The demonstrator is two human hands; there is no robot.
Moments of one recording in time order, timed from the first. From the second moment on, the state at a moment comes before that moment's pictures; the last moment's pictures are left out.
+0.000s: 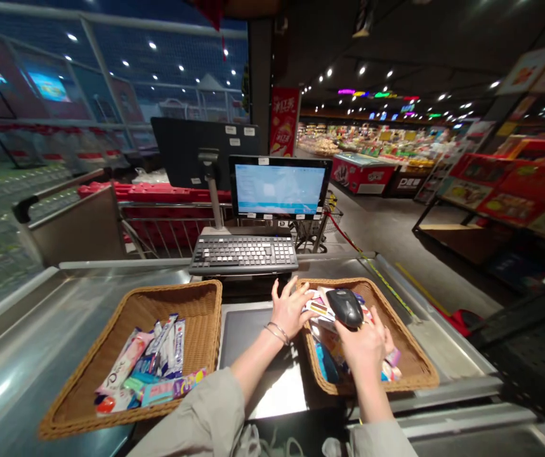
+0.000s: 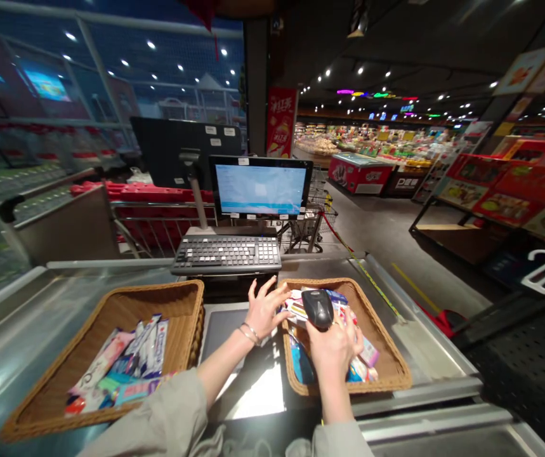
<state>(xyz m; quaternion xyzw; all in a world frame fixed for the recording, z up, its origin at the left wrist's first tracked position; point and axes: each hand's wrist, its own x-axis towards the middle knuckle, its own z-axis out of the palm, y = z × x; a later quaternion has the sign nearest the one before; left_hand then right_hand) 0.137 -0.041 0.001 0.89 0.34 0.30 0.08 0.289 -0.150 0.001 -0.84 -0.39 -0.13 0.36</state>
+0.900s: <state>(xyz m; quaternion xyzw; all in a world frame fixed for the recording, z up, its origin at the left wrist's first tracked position) -0.061 -0.026 0.002 0.77 0.56 0.30 0.00 0.170 -0.098 0.012 -0.76 -0.53 -0.03 0.38</state>
